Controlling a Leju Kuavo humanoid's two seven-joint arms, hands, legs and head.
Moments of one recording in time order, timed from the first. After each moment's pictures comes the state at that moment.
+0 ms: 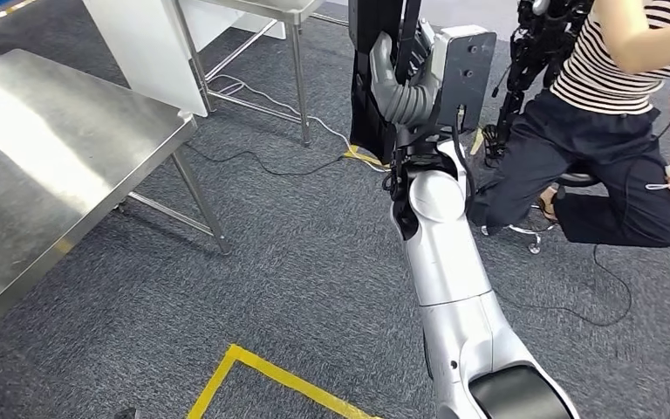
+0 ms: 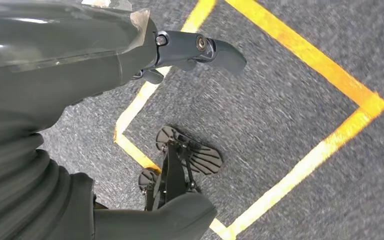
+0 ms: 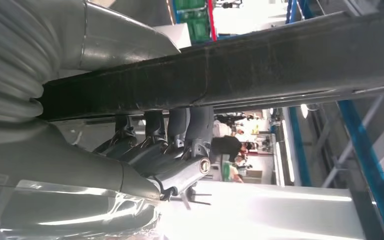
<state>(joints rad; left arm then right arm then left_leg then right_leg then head) -0.08 -0.11 0.81 -0.20 -0.21 -0.01 -0.31 -0.85 0.34 0.49 -1.03 0.20 -0.30 -0.23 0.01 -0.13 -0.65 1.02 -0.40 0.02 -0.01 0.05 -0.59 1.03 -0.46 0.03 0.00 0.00</state>
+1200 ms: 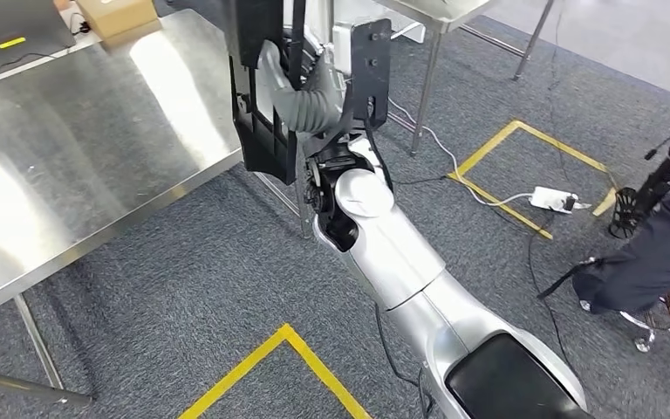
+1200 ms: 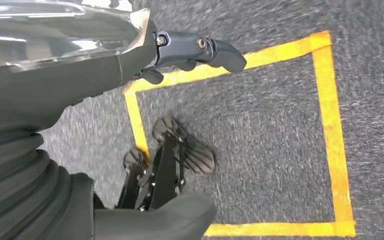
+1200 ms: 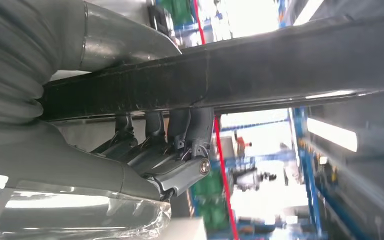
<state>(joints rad) -0.08 -0.16 0.98 -0.21 -0.10 0.12 -0.34 -1.00 0.34 0.95 -0.88 -0.41 -0.37 -0.28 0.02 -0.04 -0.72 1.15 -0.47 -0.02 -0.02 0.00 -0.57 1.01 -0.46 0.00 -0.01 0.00</state>
